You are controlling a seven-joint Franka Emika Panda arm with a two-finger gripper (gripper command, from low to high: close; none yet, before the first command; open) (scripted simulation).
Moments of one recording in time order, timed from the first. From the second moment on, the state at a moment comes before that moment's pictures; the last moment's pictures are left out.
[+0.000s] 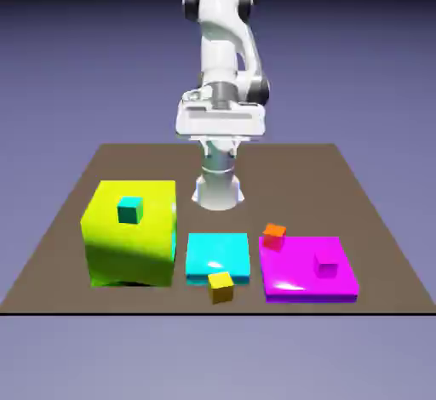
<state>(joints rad) 0.02 -0.53 -0.01 -2.79 0.00 3.01 0.73</state>
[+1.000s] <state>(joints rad) 0.13 0.47 -0.10 -2.34 0.05 2.71 0.51</state>
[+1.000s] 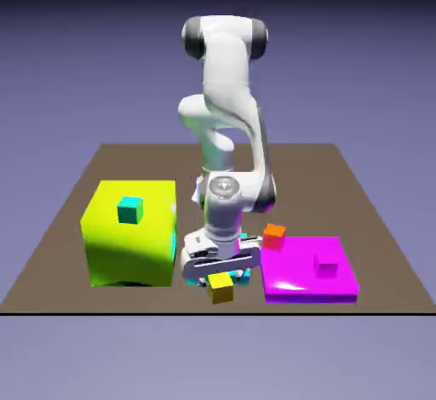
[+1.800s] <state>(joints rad) 0.39 0.25 0.17 -2.18 -0.14 2.34 0.27</state>
